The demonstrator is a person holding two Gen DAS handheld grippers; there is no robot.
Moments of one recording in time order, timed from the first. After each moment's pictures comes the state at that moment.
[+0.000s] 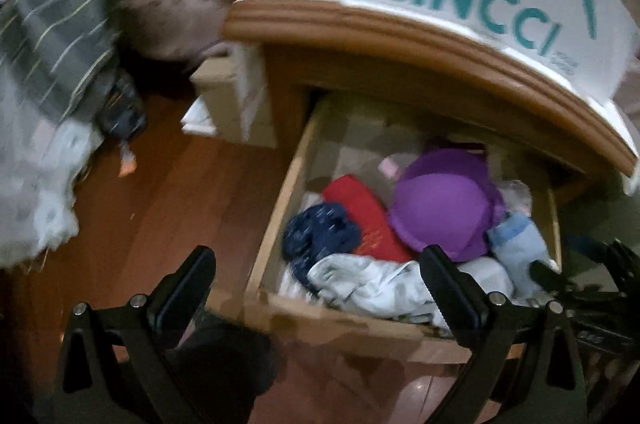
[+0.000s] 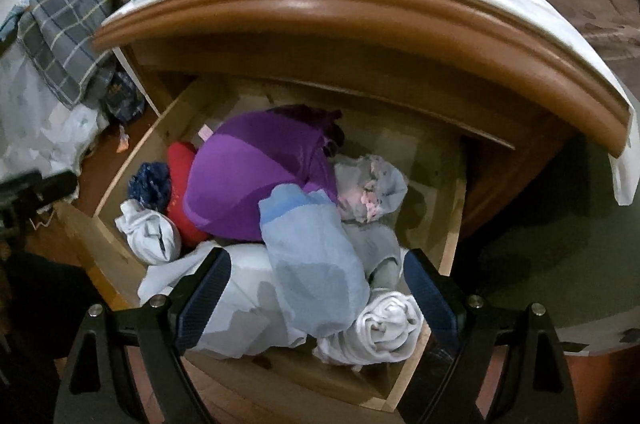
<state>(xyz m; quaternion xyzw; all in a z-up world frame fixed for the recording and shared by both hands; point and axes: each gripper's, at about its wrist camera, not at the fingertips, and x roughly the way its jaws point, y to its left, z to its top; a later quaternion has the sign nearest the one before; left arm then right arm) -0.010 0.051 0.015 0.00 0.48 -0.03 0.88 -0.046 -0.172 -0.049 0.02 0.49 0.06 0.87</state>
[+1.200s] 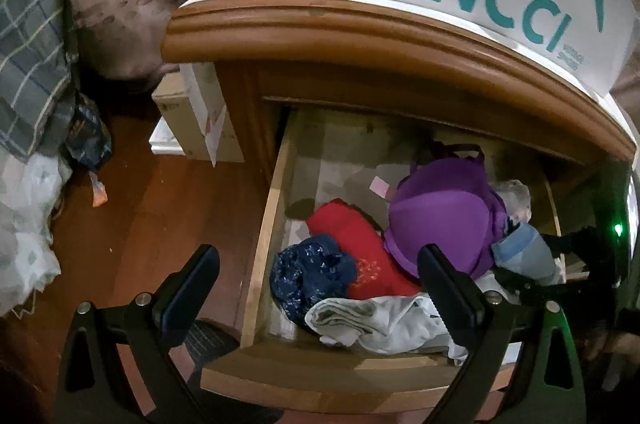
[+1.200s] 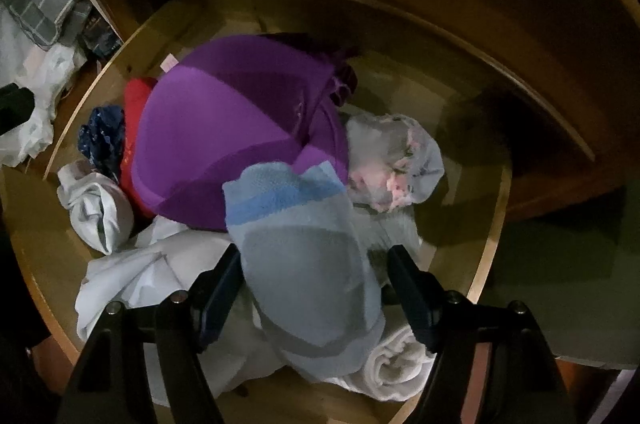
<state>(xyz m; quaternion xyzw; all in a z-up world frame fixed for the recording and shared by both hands) 0.030 0.051 -0.004 0.03 0.49 -0.08 0.87 0.002 -0.148 -0.100 -0.04 0.59 0.06 0.80</state>
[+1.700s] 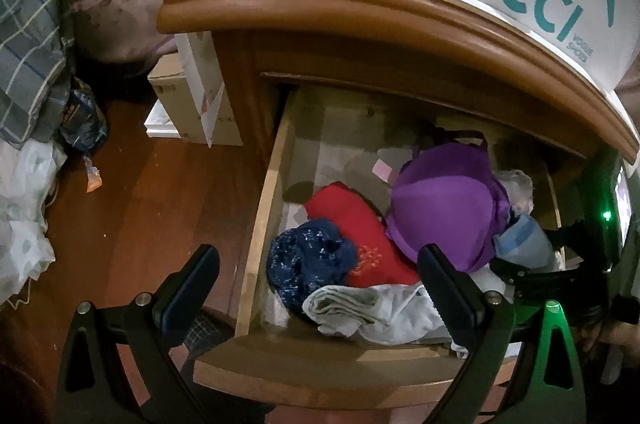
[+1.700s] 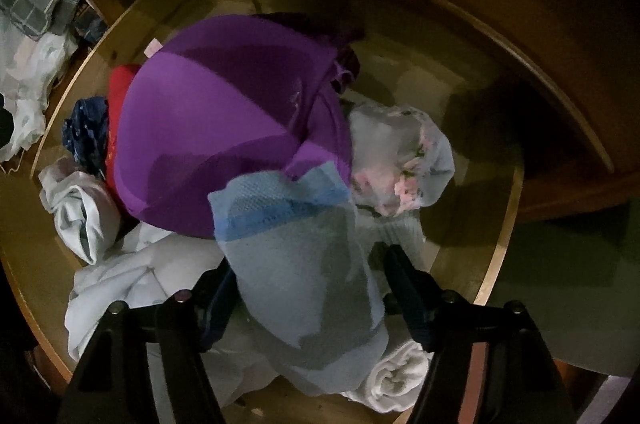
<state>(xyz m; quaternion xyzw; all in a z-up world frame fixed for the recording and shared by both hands) 0.033 0.057 -0.015 0.01 0.52 -0.08 0.85 0.017 -0.147 -0.116 -0.05 0.62 0.05 0.78</state>
